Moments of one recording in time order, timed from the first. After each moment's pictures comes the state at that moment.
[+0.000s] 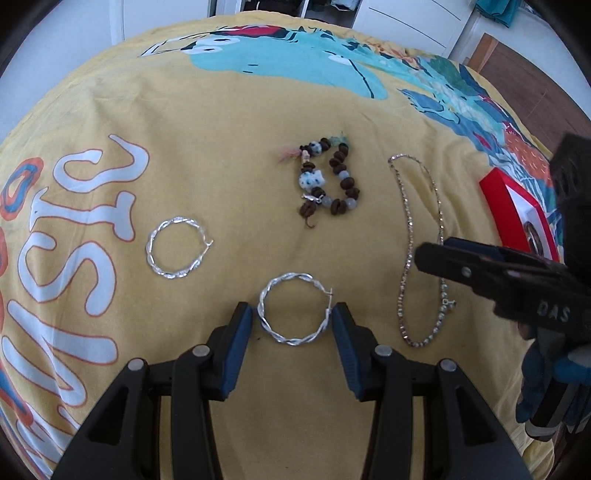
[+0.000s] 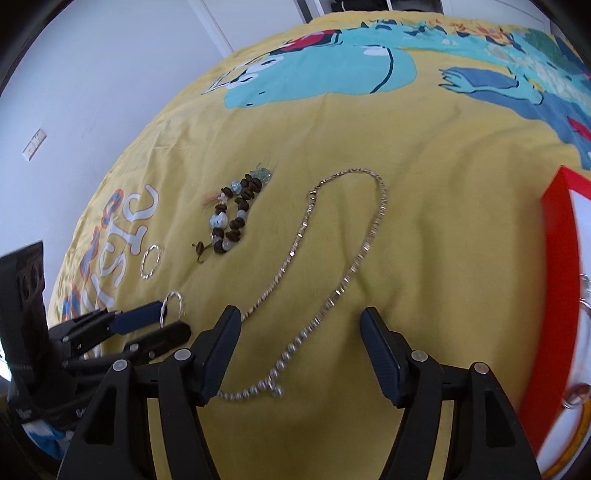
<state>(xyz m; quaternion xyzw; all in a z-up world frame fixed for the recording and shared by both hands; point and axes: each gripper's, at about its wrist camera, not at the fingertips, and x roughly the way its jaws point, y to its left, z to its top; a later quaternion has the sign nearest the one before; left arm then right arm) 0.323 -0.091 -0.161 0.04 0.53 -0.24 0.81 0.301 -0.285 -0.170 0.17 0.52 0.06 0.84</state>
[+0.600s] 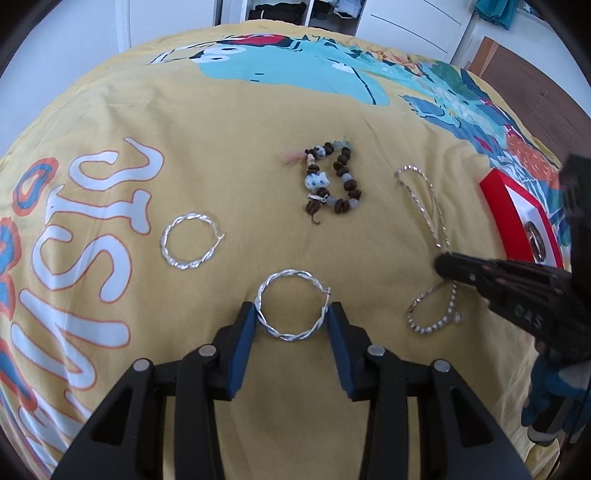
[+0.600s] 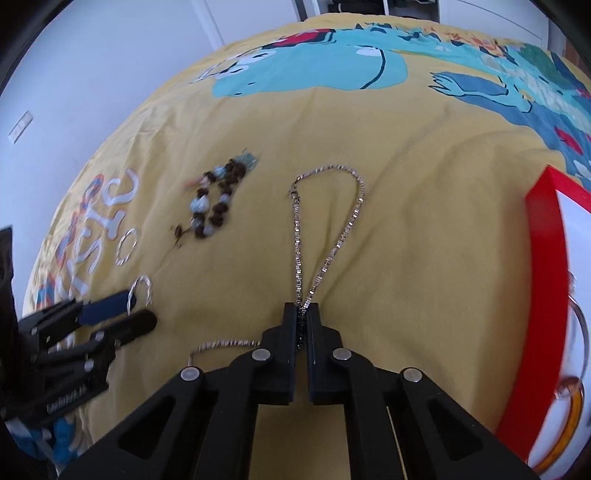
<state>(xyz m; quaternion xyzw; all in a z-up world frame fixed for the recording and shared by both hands) 0.311 -0.086 -0.155 0.04 0.51 -0.22 0.83 0.279 -0.277 -0.169 0.11 0.52 0.03 0.85</state>
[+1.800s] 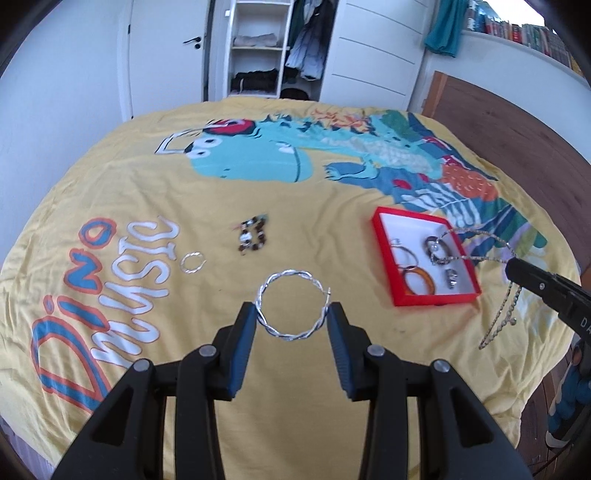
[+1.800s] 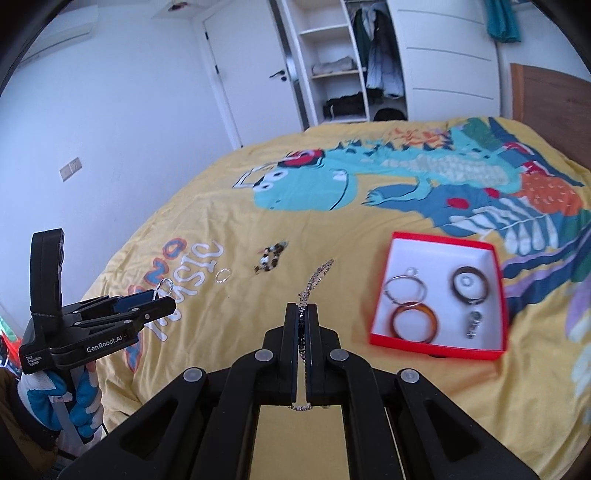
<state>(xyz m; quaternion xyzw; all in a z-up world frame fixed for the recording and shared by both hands) 0.146 -0.093 0.011 0.04 0.41 -0.25 0.88 0.051 -0.315 0.027 0.12 0.35 0.00 0.93</state>
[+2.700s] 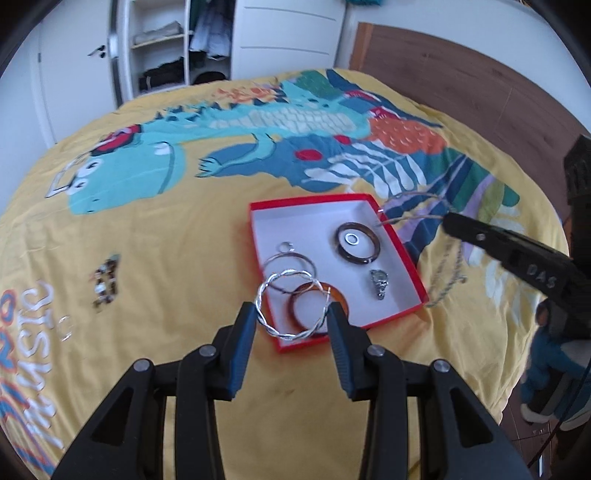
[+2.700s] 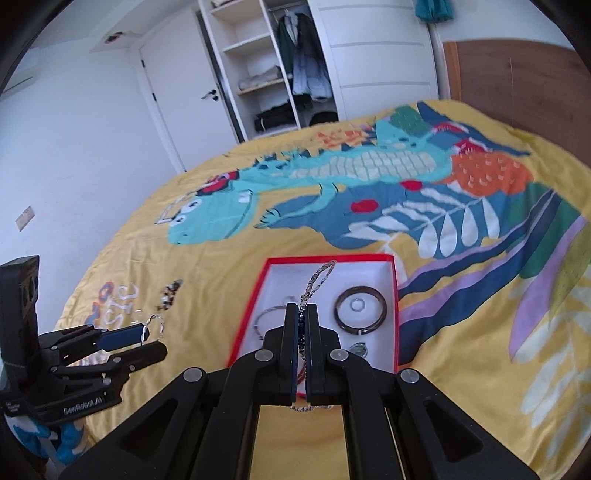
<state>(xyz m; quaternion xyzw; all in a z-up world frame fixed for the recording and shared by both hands) 0.165 -0.306 -0.024 0.12 0.43 -0.36 0.82 0.085 -0.489 -0.021 0.17 0.35 -0.09 0.92</state>
